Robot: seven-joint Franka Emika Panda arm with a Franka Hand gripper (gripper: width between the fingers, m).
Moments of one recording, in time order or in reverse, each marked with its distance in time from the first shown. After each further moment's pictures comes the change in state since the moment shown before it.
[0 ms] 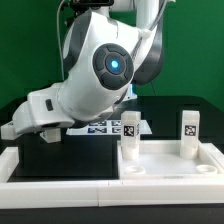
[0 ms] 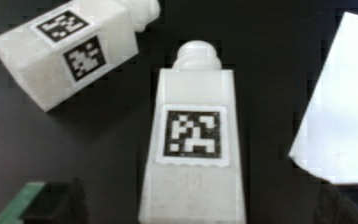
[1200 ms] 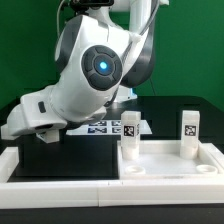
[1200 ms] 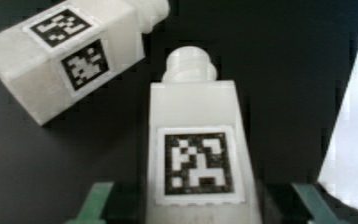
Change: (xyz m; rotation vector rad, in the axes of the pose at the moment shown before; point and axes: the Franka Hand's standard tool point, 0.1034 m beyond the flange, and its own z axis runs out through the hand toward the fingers) arm -0.003 0.005 0.017 0.009 0.011 -0.011
